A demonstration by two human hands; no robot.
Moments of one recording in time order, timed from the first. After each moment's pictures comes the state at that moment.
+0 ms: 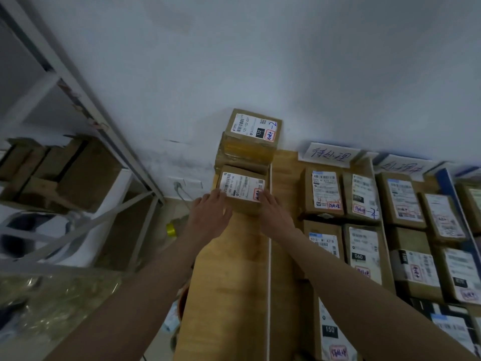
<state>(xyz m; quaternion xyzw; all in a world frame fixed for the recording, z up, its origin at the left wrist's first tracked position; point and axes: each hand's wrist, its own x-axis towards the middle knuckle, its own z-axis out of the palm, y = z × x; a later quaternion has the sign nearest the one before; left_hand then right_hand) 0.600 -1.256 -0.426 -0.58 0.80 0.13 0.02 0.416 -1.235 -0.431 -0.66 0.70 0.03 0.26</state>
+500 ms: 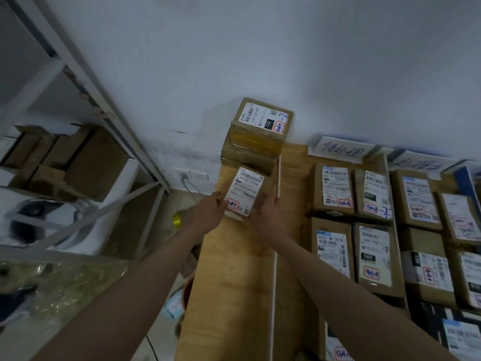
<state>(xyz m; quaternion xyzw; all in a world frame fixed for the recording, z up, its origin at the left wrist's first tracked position) 0.617 -1.267 -0.462 -0.66 0.64 0.38 -0.05 0.448 -1.223 -0.436 -0.51 0.75 -0.20 0.38</state>
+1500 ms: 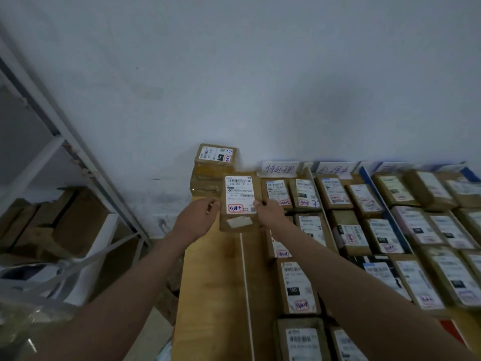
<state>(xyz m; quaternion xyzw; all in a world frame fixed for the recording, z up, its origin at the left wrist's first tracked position) 0.587 -1.182 -0.308 -0.53 0.79 0.25 -0.16 0.395 -1.131 -0.289 -0.33 0.77 -0.33 0.43</state>
